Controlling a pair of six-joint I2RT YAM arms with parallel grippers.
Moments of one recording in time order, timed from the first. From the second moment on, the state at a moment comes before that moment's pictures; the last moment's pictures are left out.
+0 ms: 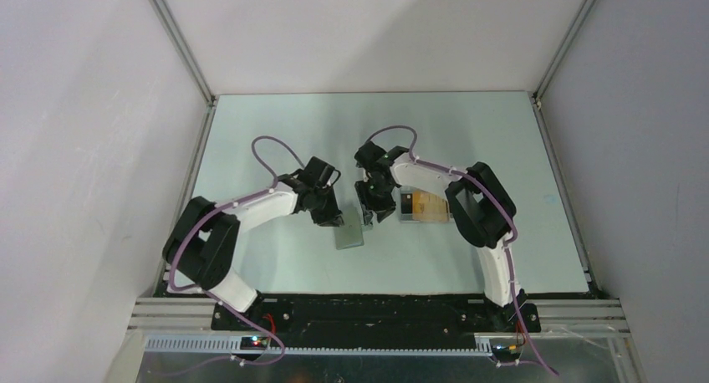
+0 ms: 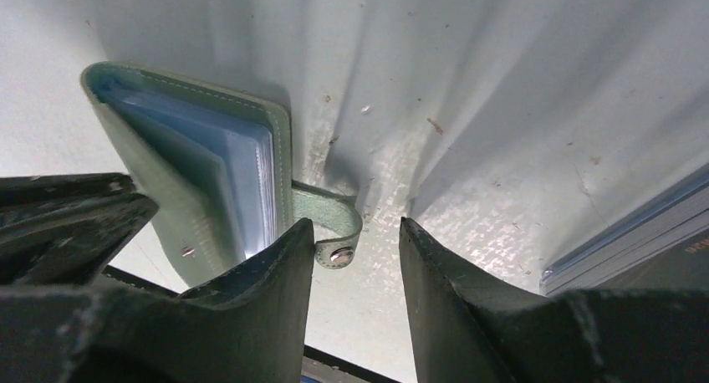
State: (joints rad) left arm -0.56 1.55 0.88 -0.46 0.13 -0.81; right arm 0.75 2.08 1.54 -0.79 -0.19 0.44
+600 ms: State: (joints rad) left arm -0.57 1.66 0.93 -0.48 0.14 -0.81; right arm 0.65 2.02 1.42 -0.67 -0.45 0.48
